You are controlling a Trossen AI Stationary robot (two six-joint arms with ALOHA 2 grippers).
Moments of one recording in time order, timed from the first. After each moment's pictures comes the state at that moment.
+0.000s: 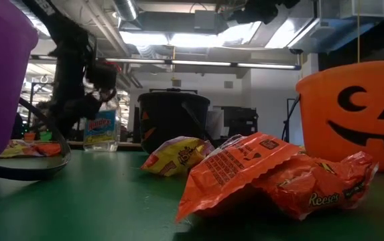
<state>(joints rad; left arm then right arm) 0.73 1.38 0.72 -0.87 -0.20 -0.26 0.08 1.25 1.12 -0.45 0.04 -0.11</state>
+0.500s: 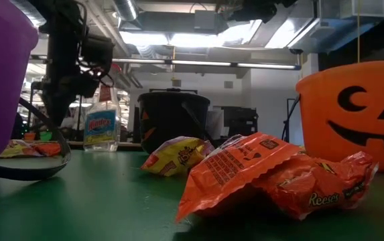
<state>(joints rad) 0.63 1.24 0.75 -1.04 -0.21 -0.40 0.08 1.25 1.12 -0.42 0.04 -0.12</state>
